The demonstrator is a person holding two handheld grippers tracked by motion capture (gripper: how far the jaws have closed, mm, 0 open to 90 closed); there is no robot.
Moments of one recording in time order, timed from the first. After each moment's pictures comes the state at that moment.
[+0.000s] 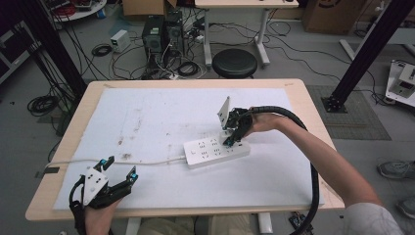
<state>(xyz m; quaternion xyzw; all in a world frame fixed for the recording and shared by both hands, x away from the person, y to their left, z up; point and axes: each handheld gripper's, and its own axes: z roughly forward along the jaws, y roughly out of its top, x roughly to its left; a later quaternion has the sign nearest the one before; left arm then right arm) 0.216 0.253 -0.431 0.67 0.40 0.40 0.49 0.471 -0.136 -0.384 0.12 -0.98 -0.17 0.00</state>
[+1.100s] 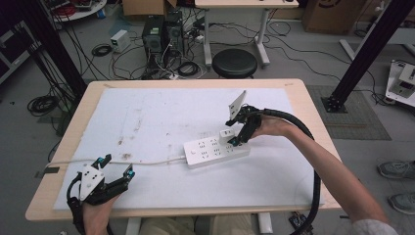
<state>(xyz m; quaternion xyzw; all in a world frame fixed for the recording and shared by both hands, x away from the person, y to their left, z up) 0.229 0.267 -0.439 0.66 0.42 0.39 0.49 0.468 -0.167 -0.378 0.02 -0.97 -0.25 -0.02</state>
